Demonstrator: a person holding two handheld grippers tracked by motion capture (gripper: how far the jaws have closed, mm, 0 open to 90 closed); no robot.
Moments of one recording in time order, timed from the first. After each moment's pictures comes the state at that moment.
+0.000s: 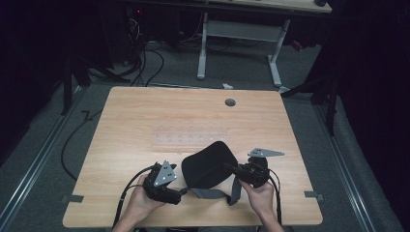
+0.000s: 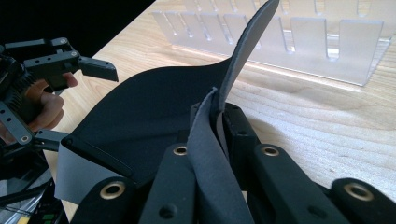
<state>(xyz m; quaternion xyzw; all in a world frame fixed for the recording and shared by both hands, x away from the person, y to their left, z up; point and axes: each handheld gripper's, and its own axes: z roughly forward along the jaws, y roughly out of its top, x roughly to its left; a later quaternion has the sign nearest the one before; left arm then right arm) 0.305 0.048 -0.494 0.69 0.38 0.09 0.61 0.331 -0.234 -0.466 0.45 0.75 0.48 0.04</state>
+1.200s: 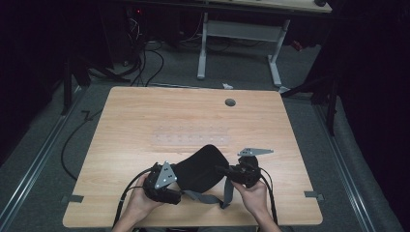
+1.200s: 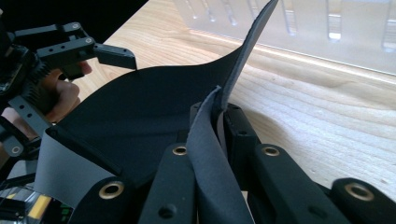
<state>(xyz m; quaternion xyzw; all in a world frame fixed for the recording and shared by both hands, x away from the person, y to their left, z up) 0.304 0.046 -0.498 0.69 0.37 0.11 0.61 0.335 -0.211 -0.466 0.44 0.77 0.47 0.00</state>
